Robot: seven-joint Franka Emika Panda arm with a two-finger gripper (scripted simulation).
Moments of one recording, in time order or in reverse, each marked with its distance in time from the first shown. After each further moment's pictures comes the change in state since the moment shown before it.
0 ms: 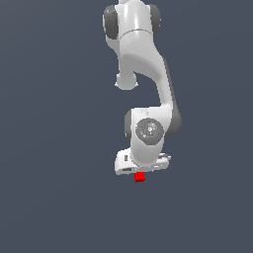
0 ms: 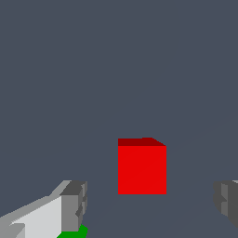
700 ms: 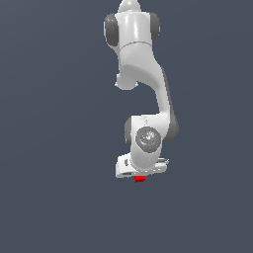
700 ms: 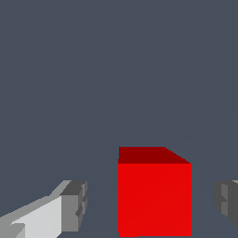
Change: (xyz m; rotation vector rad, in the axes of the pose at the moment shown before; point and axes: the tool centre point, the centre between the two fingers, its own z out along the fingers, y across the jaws) arm 0.002 -0.001 0.033 0.000 0.001 -0.002
